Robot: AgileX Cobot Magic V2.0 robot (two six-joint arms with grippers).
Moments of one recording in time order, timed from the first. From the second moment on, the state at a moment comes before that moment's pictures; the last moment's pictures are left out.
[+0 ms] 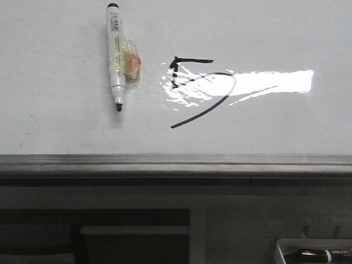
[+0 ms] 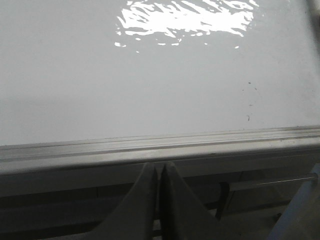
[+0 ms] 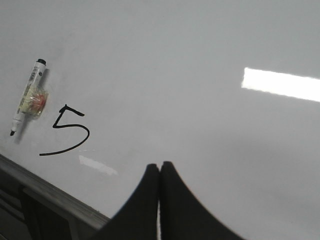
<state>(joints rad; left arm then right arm) -0.19 -0.01 0.00 -0.27 0.35 0.14 1.19 -0.02 -0.50 -0.92 0.97 0.64</state>
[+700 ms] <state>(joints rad) -0.19 -0.01 0.00 -0.27 0.35 0.14 0.70 0.01 -0.30 -0.73 0.60 0.60</state>
